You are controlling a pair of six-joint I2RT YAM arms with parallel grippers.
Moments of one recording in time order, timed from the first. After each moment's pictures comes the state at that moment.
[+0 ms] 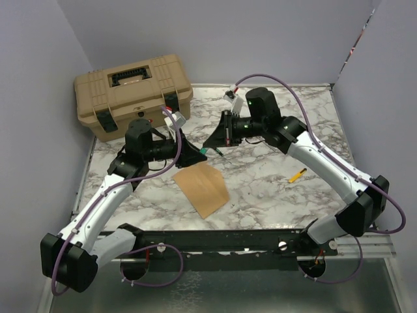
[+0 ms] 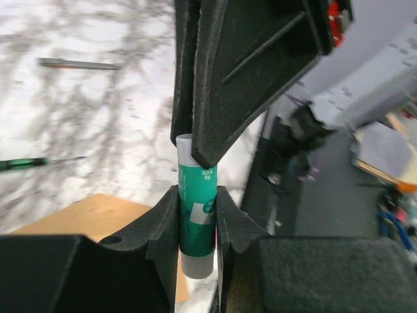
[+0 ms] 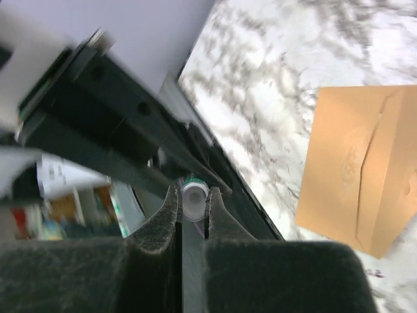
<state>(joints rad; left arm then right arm) -0.39 1.03 0.86 -0.04 0.99 -0.31 0.69 1.50 1.50 -0.53 -0.68 0.55</state>
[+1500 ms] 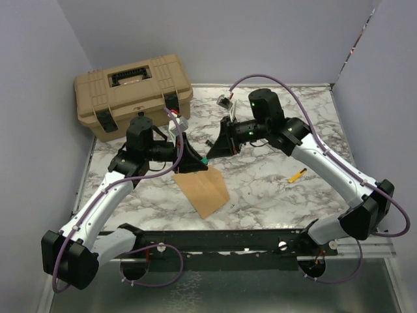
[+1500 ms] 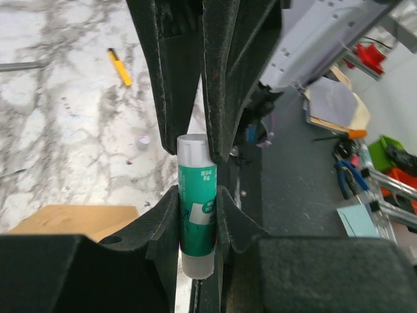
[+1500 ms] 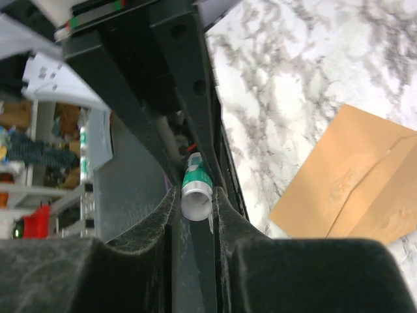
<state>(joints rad) -0.40 1.05 0.89 -0.08 1.19 -0.23 0.71 1.46 1.49 -0.55 -0.86 0.23</state>
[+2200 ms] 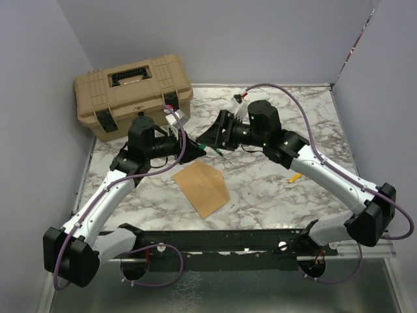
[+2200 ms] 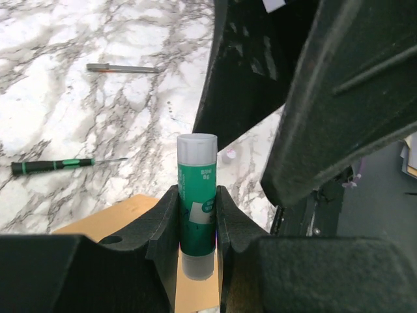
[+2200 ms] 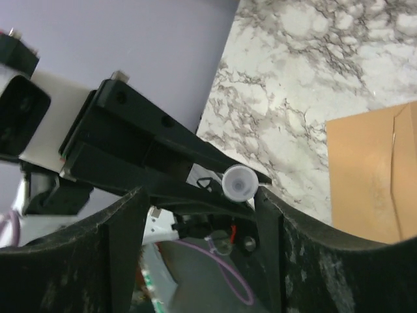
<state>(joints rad) -0.40 1.07 0.88 -0.08 0.79 -0.18 0.77 1.39 1.29 -0.24 -0.30 0.97</state>
